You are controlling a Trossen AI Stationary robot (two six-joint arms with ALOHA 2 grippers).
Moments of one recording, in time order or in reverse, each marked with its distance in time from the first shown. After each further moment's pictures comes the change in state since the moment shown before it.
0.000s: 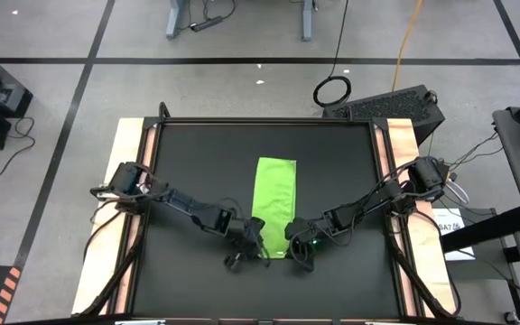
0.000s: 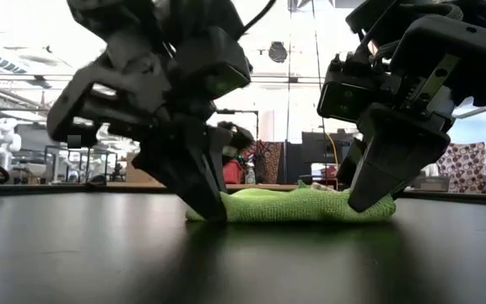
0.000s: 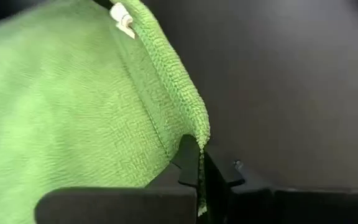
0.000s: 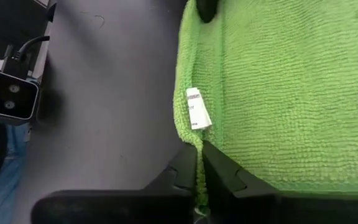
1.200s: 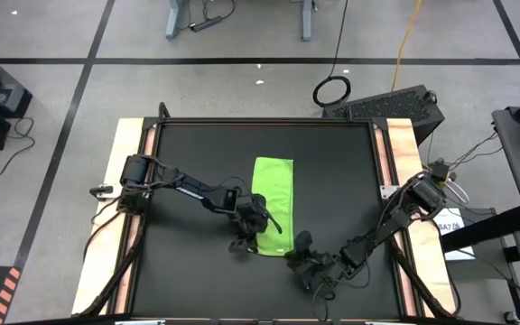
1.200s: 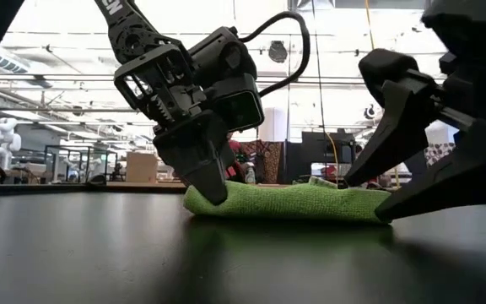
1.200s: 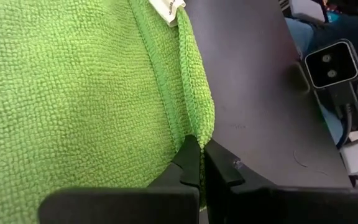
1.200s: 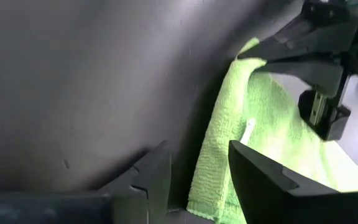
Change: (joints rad) left arm 0.195 0.035 0.002 0.072 0.463 -0.320; right arm 0.352 0.138 0.134 -0.181 0.849 -0.755
